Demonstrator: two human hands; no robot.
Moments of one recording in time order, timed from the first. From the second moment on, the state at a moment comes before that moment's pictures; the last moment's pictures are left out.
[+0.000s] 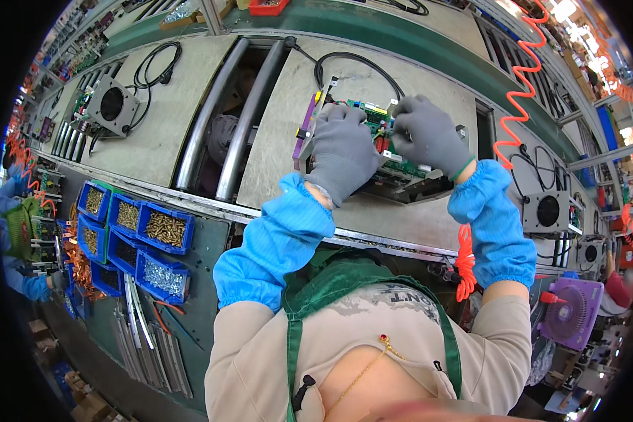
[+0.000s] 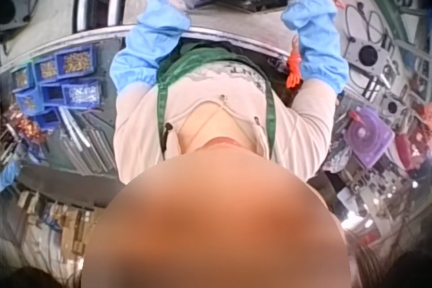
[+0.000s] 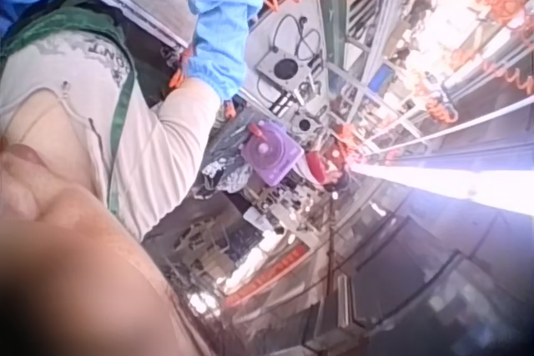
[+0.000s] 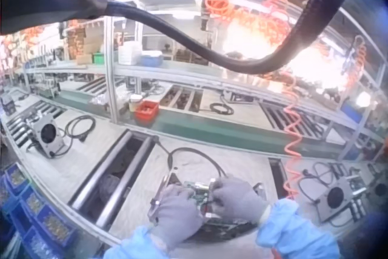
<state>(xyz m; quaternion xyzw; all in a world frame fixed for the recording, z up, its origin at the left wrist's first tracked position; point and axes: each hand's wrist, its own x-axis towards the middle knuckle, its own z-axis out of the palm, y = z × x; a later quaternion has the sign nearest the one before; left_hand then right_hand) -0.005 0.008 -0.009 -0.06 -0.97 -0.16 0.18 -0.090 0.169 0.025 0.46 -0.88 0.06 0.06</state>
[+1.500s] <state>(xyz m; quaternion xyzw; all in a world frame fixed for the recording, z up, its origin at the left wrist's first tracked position) 0.121 -0.075 -0.112 0.11 -0.61 -0.77 -0.12 0.048 0.126 -0.078 0.40 -0.90 0.13 -0.09</state>
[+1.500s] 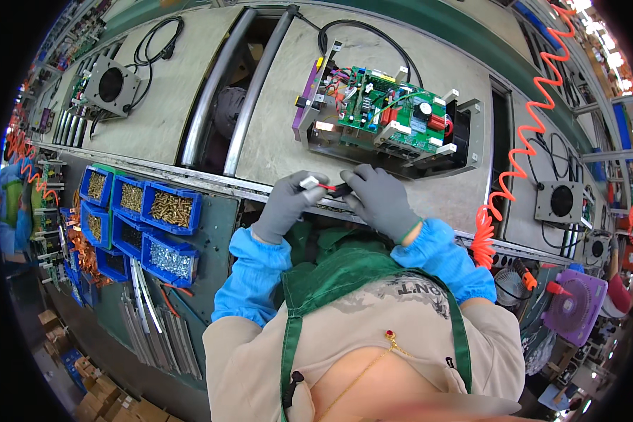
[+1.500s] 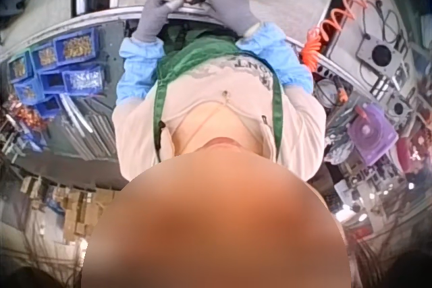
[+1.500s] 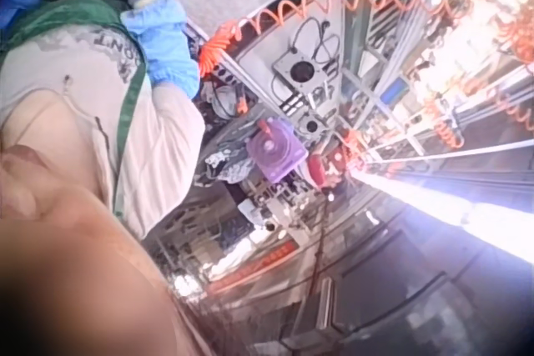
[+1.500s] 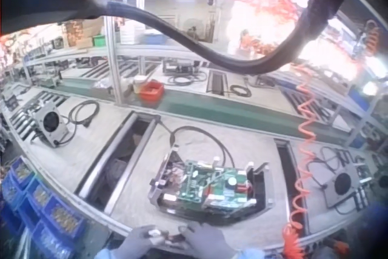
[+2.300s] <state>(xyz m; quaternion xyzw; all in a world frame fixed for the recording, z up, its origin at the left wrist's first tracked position) 0.062 -0.037 -0.066 -0.04 -0.75 -0.66 0.04 0.009 0.154 -0.016 0.43 -0.84 0.33 0.02</state>
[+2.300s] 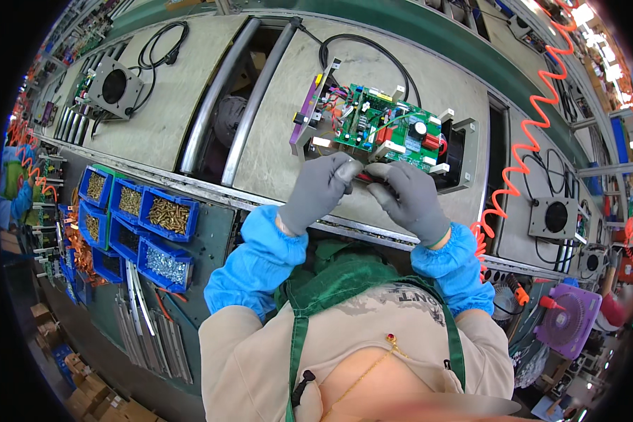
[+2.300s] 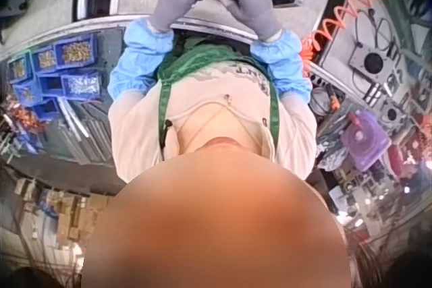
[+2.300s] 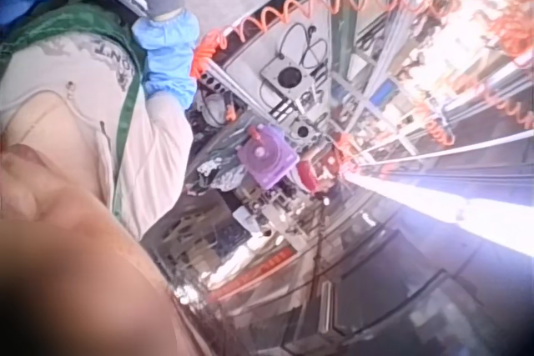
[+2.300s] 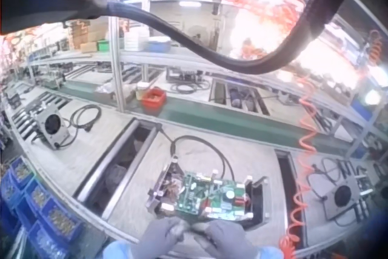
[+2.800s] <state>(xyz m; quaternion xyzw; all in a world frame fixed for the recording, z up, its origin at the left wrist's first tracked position) 0.015 -0.048 -0.021 -0.11 -0.87 -0.29 0.38 -0.005 0.142 -0.004 0.12 -0.78 0.61 -0.11</state>
